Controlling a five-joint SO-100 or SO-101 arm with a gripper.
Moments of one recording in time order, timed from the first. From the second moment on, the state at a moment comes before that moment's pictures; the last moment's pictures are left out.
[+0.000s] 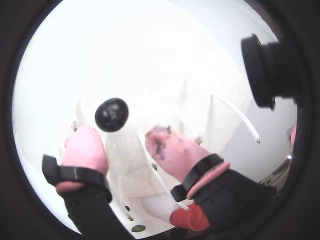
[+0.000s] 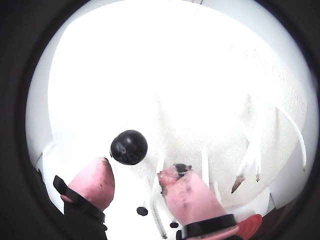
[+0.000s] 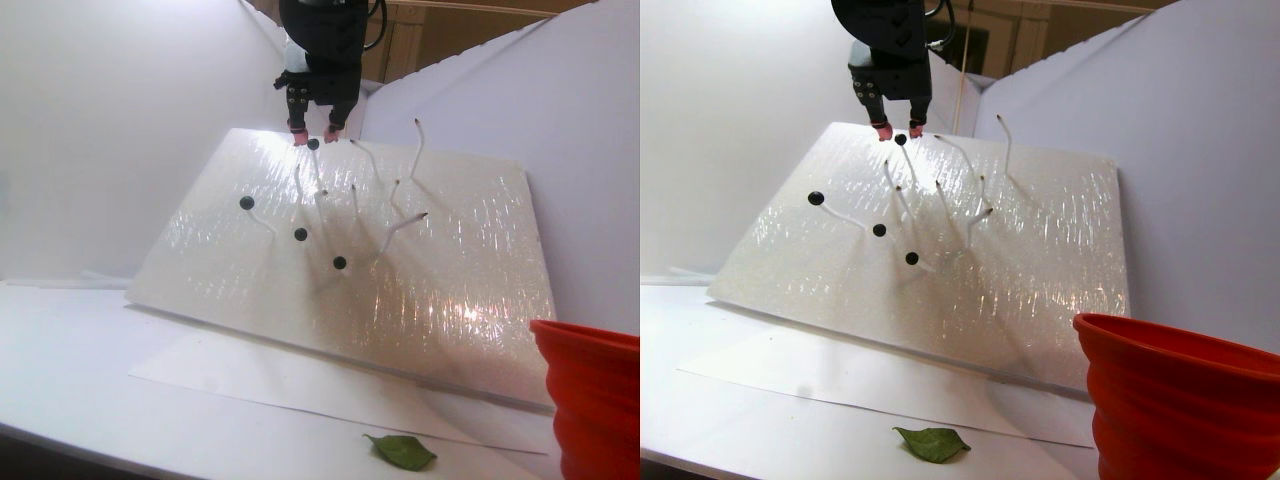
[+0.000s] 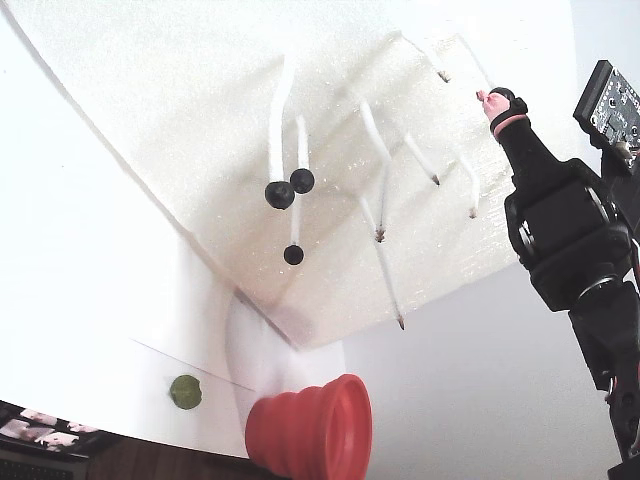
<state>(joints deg) 4.0 89.6 103.8 -7.0 -96.2</state>
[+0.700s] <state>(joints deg) 3.3 85.0 98.3 -7.0 -96.2</state>
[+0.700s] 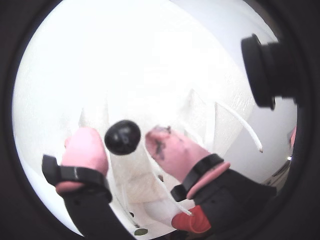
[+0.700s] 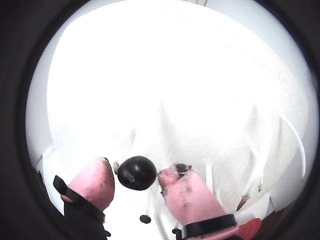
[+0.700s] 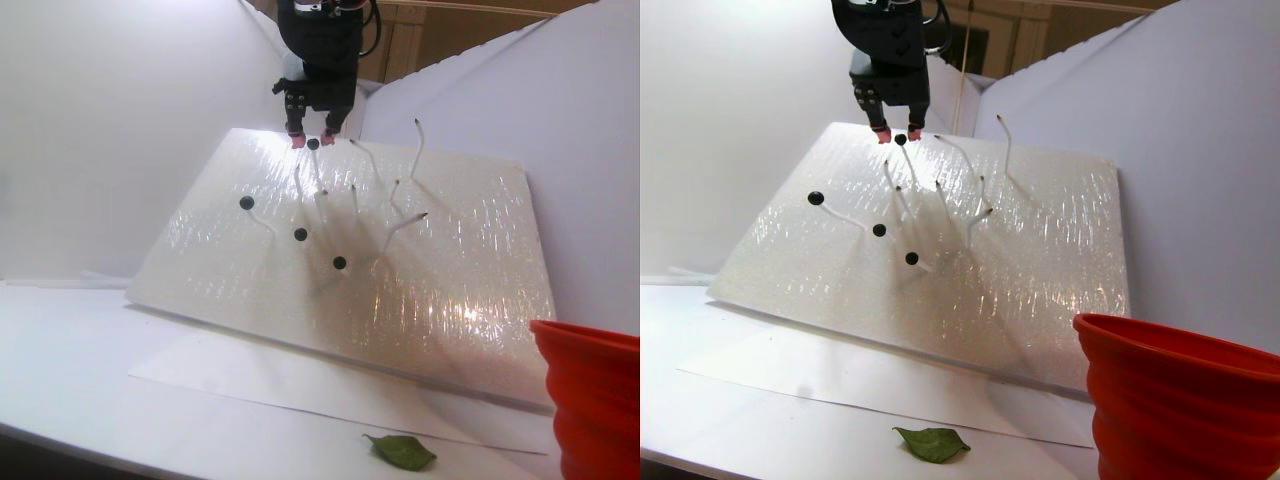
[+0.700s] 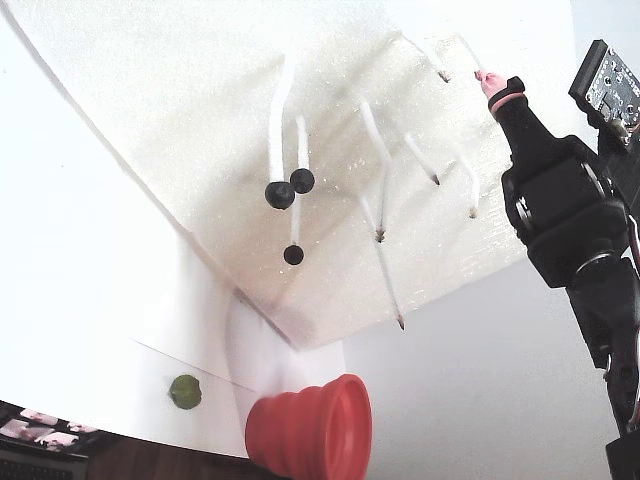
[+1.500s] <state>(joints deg) 2.5 82.8 97.9 -8.7 -95.6</state>
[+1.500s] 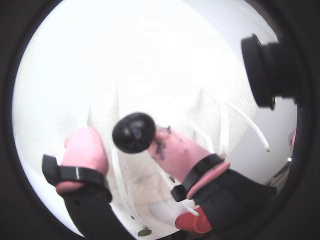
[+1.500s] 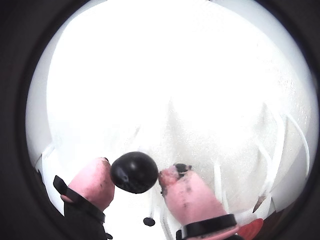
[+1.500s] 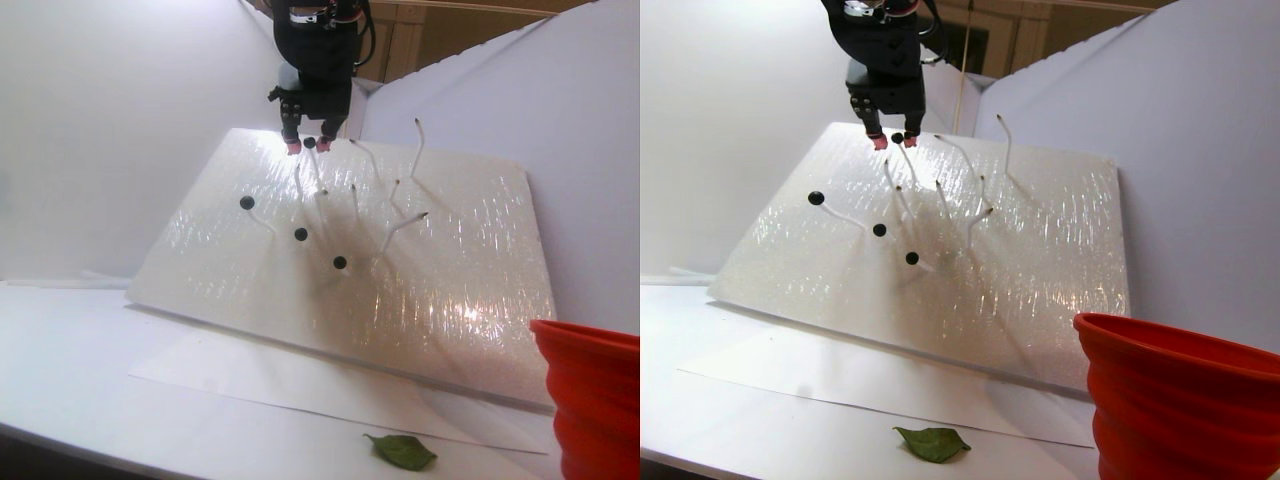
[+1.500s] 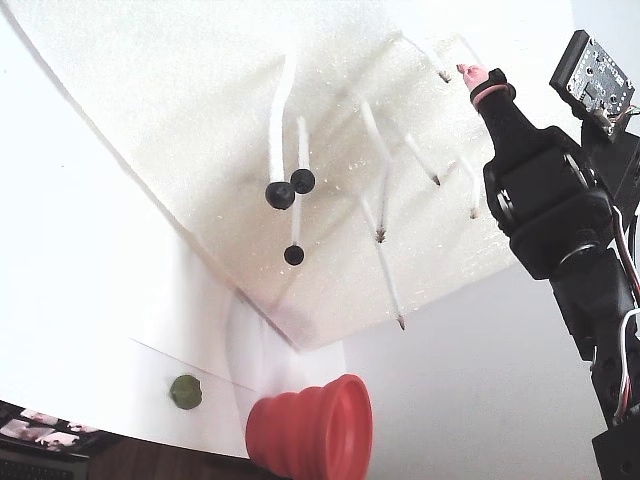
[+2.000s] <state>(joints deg) 2.4 82.8 97.9 -11.3 -95.4</state>
